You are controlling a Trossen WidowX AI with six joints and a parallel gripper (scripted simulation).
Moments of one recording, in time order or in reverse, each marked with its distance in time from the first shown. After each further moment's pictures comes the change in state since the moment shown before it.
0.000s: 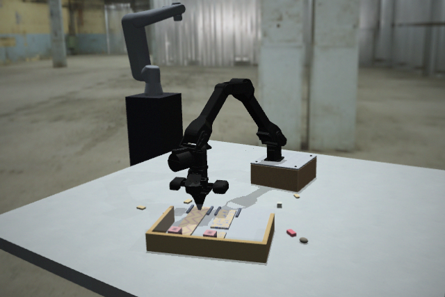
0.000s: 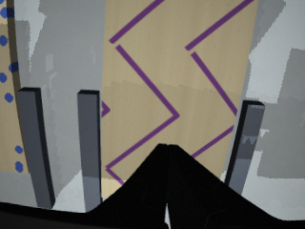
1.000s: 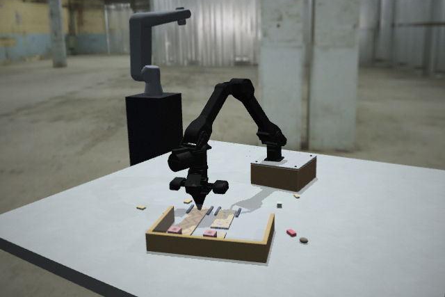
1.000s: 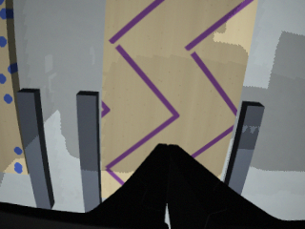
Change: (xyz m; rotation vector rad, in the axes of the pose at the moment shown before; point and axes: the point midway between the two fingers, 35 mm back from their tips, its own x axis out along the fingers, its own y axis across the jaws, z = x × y) arm 0.001 0.000 0.000 0.000 -0.001 -0.001
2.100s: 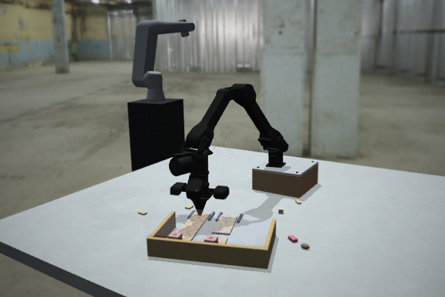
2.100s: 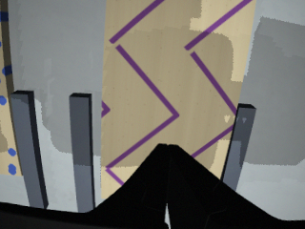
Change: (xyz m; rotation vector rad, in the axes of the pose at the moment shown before) arm 0.000 -0.003 0.000 -0.004 -0.018 -0.006
